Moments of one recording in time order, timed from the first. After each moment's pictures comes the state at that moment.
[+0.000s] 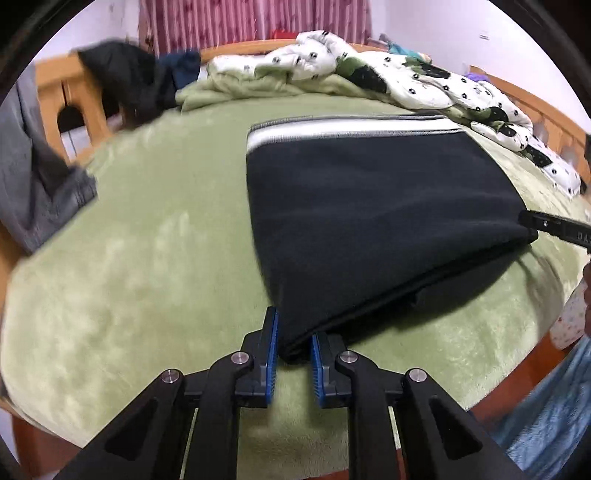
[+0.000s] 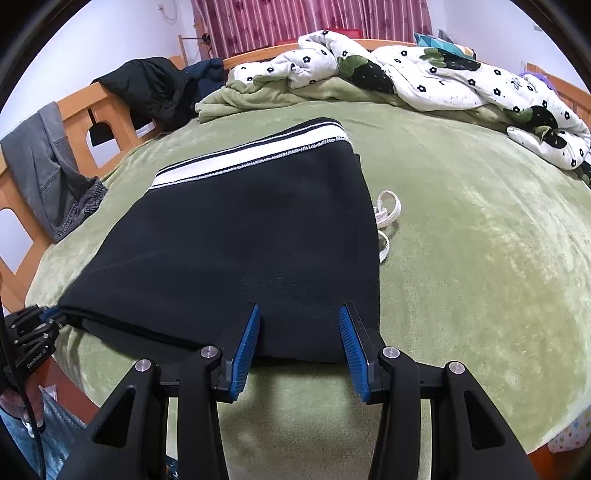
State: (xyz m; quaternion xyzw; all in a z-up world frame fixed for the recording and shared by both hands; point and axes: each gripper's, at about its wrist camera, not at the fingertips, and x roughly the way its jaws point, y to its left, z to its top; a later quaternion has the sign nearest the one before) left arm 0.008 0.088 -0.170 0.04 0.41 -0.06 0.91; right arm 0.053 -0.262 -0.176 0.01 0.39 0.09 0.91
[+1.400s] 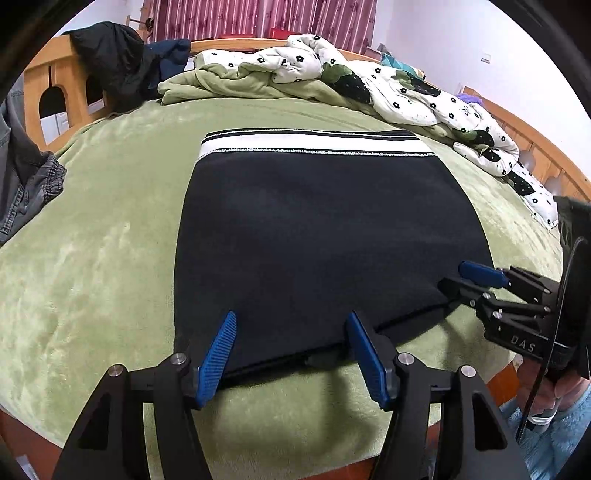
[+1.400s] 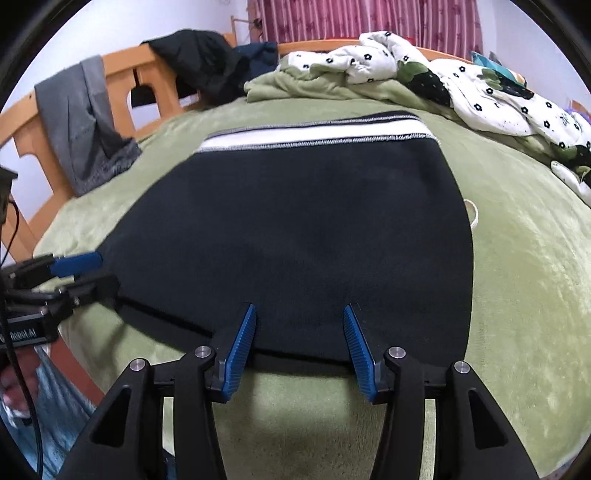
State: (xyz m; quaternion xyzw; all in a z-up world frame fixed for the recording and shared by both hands) left arm 0.021 0.044 -0.156 -0.02 0.41 -0.10 0.90; right arm 0.048 -0.212 -0.194 -0.05 0.40 0.16 0.90
